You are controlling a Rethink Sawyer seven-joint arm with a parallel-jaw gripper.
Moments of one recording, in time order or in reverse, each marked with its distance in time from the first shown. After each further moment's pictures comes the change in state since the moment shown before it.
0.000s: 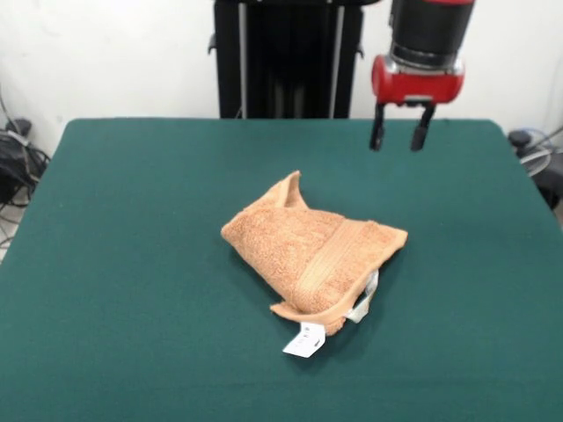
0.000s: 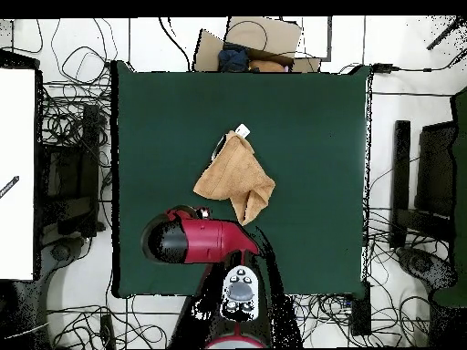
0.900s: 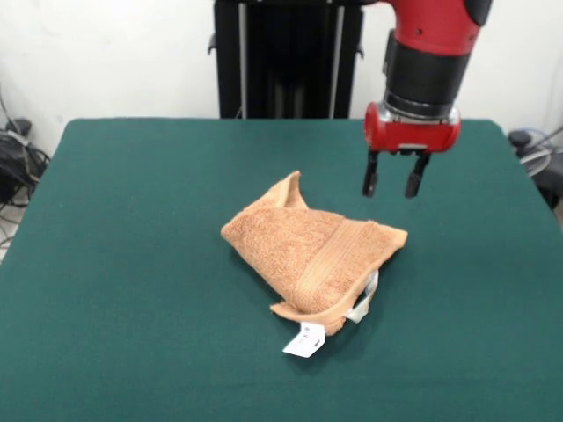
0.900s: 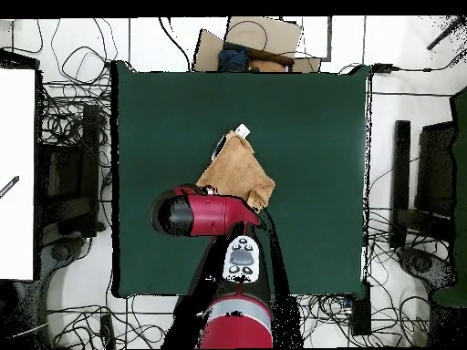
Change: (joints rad) arm 0.002 0.125 -0.018 -0.164 0.000 0.000 0.000
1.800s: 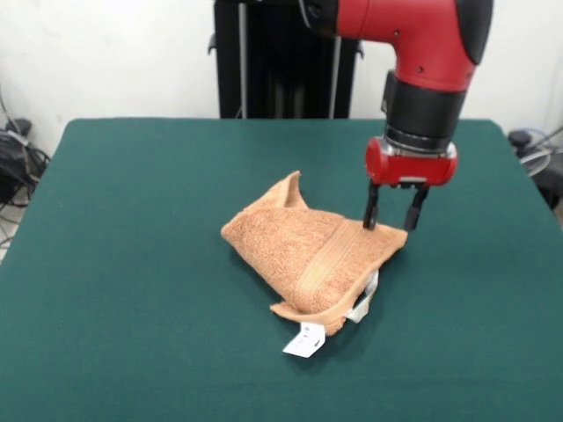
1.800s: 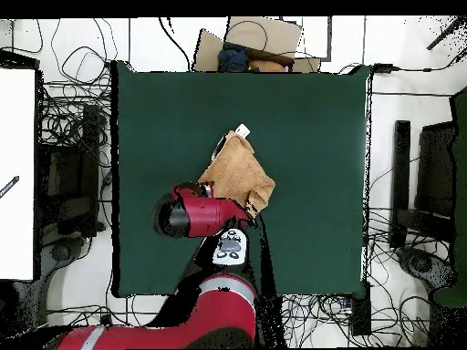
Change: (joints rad) arm 0.047 0.116 -0.036 -0.031 0.000 -0.196 0.000
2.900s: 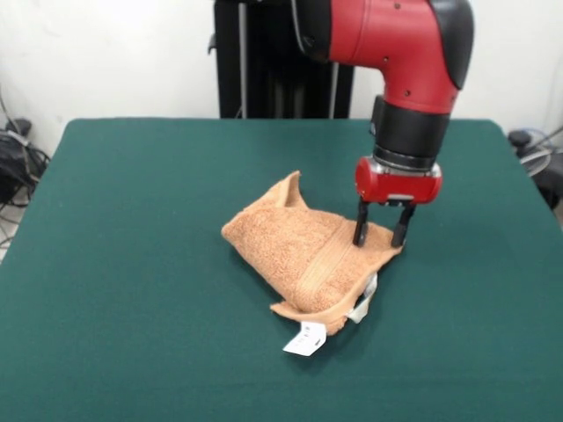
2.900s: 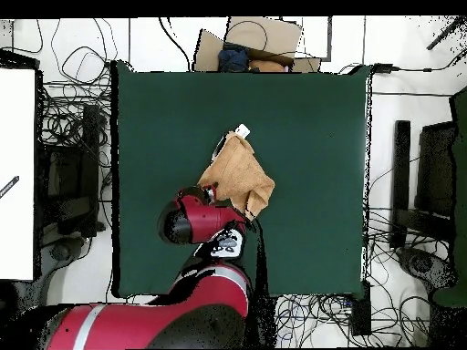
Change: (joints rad) arm 0.023 0.092 -0.033 0.001 0.001 -0.154 0.000
